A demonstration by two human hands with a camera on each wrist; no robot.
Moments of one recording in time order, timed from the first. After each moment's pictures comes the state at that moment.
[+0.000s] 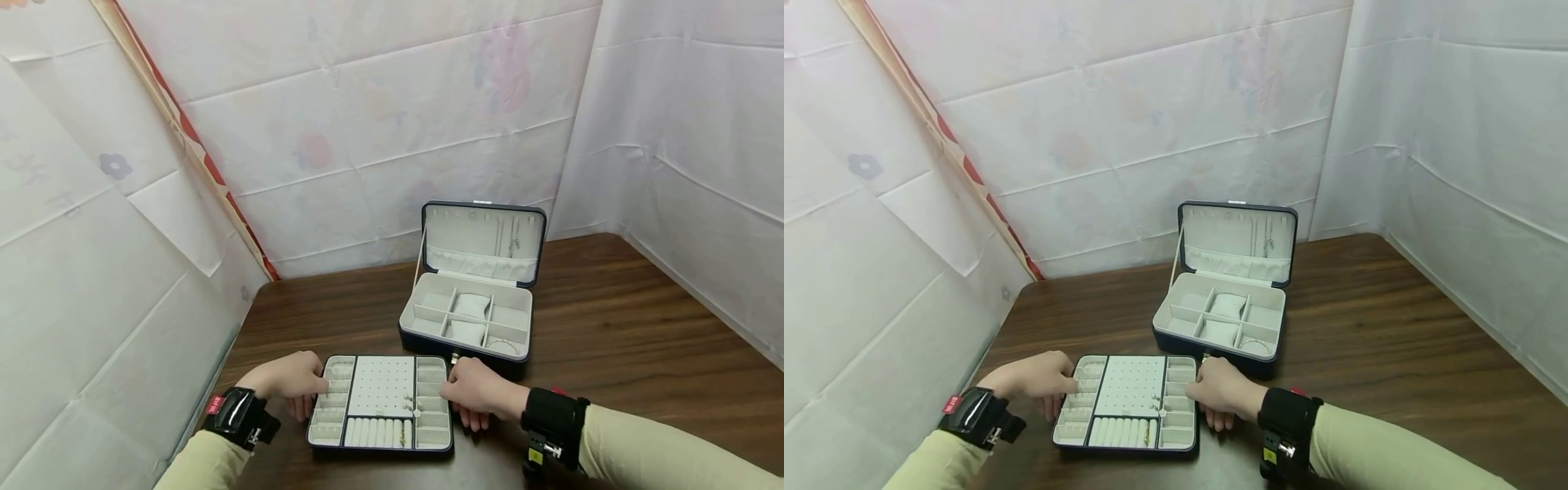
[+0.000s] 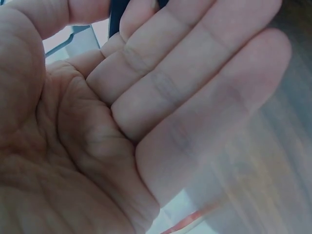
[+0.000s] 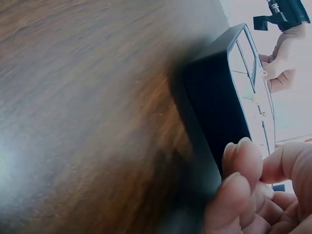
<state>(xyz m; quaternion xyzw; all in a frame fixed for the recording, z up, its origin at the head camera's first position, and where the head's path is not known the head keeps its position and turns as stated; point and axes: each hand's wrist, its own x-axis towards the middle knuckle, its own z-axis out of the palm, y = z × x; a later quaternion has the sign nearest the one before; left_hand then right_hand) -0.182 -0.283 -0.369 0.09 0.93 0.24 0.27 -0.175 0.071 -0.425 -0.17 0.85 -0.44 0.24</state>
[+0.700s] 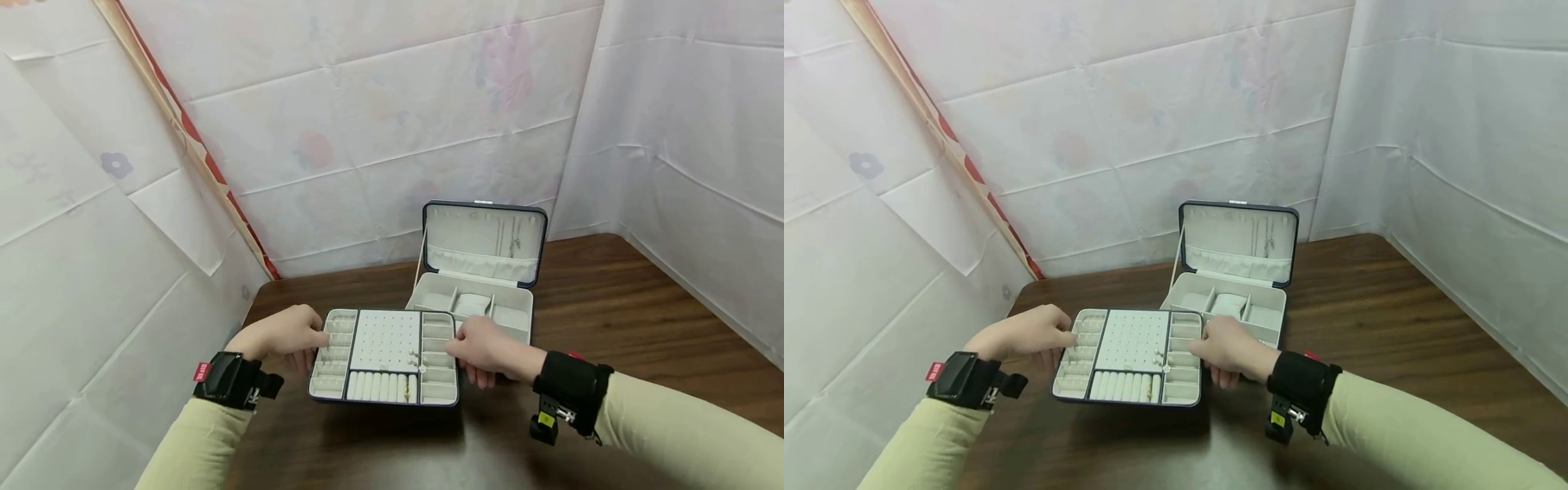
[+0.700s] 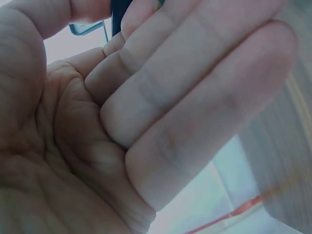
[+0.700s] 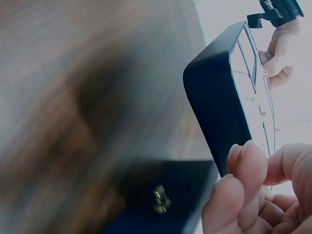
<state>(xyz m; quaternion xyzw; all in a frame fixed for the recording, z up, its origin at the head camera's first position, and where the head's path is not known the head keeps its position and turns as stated) -0.212 -0.264 -0.300 0.09 0.95 0.22 0.22 -0.194 0.082 -0.357 -0.13 0.89 -0.41 0.18</state>
